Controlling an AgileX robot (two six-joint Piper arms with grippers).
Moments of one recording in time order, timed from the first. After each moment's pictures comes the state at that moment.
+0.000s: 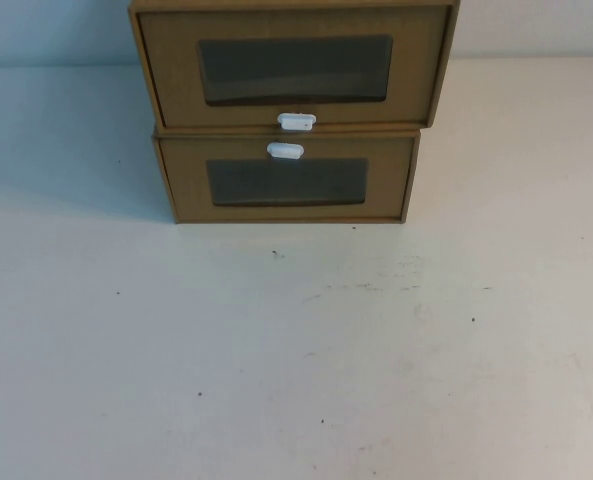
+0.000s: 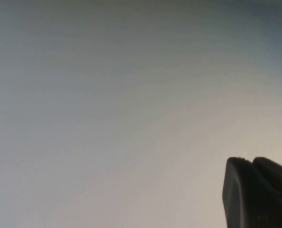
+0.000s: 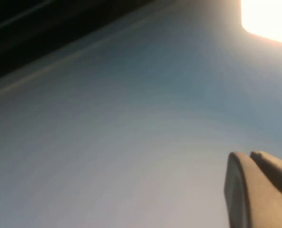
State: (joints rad) right arm 0.12 0.08 -0.62 0.44 -0.42 -0.02; left arm -0.09 0.16 -0.74 -0.13 -0.19 0.00
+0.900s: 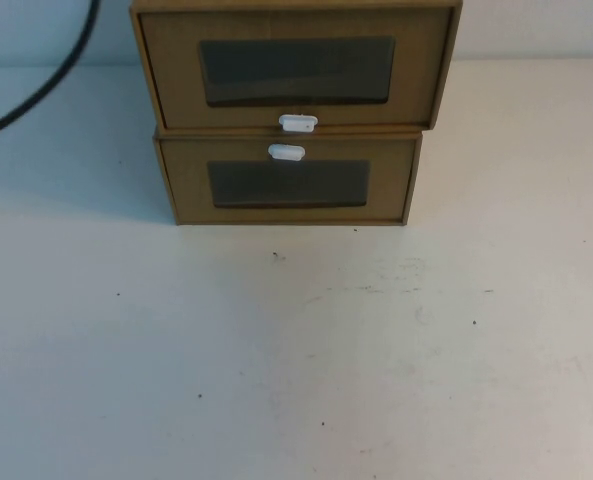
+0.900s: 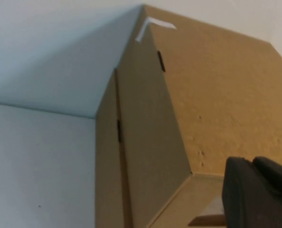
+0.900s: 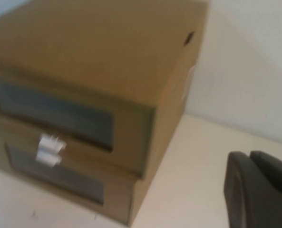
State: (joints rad) right arm 0.23 1.11 -1.26 0.23 0.54 -0.28; left arm -0.09 1.31 -1.44 -0.43 0.57 0.08
